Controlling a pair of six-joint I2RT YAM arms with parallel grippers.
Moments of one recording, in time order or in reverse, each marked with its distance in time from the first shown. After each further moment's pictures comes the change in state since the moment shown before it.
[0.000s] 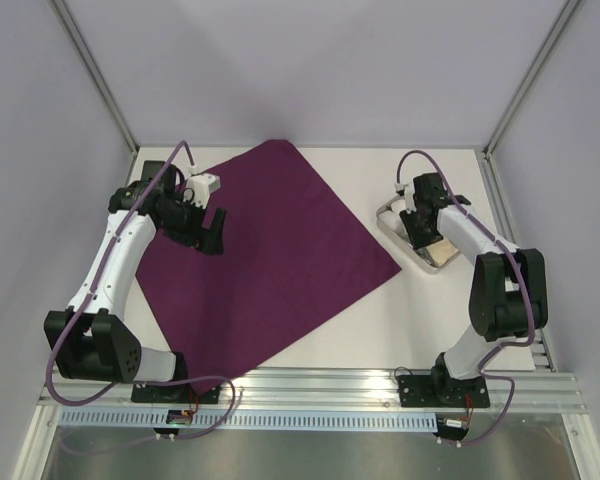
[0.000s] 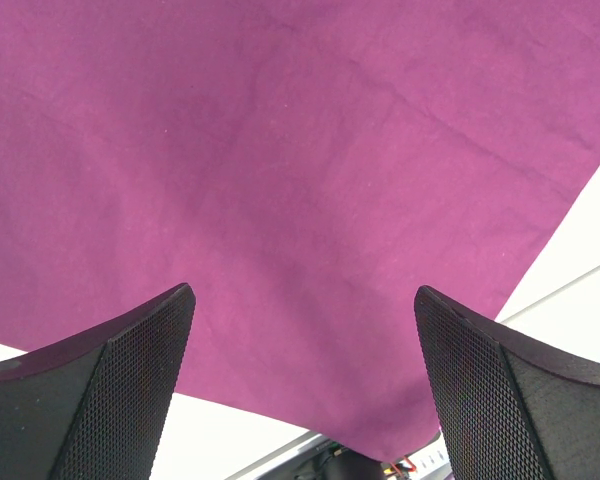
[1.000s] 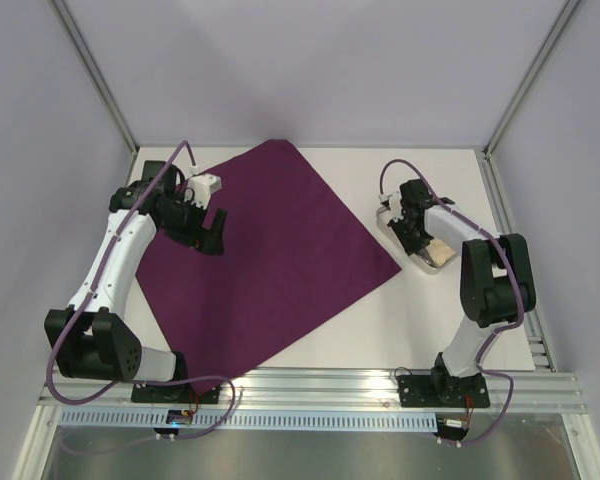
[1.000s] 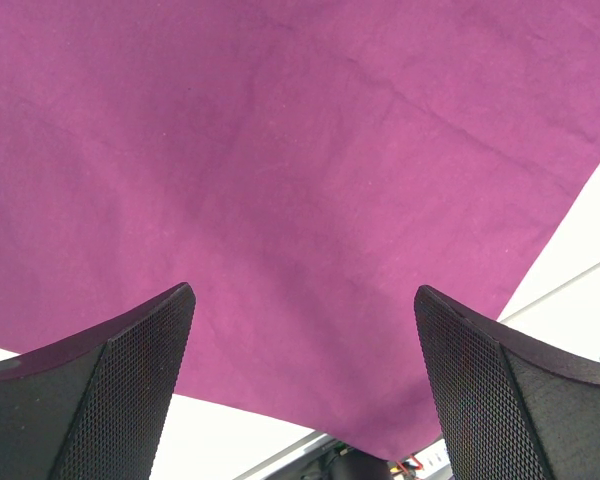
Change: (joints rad) left arm 0.000 0.006 0.000 -0.001 0.008 0.022; right arm 0.043 0.100 -0.002 0.033 -0.030 -0.083
